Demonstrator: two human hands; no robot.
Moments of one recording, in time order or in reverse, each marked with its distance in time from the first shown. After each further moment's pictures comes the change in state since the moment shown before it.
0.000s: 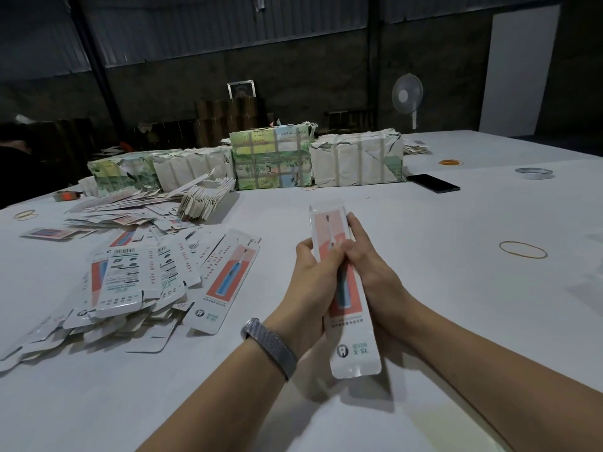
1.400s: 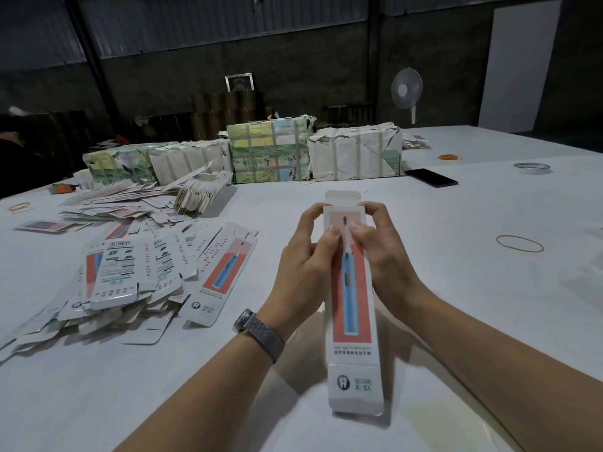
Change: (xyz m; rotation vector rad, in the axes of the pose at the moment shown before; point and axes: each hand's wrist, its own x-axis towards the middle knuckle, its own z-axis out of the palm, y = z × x) left_hand -0.001 0.009 -0.011 0.281 -0.090 0.450; right_hand 0.003 -0.016 -0.010 -0.057 0.141 -0.184
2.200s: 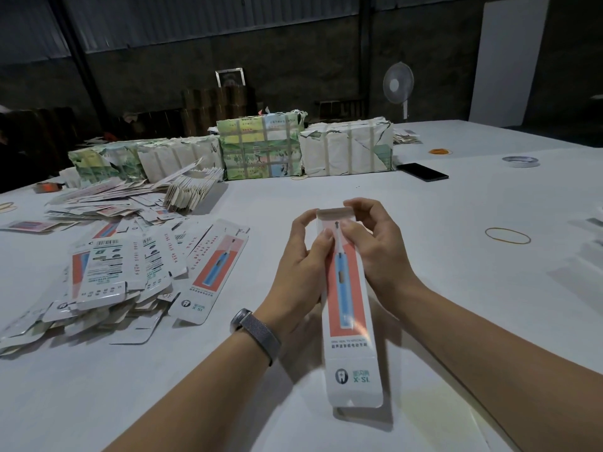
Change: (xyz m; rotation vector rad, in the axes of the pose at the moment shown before) left_hand -0.004 -0.008 0.009 -0.145 -0.015 -0.169; right_hand 0.002 0.001 -0.003 -0.070 0.189 -0.001
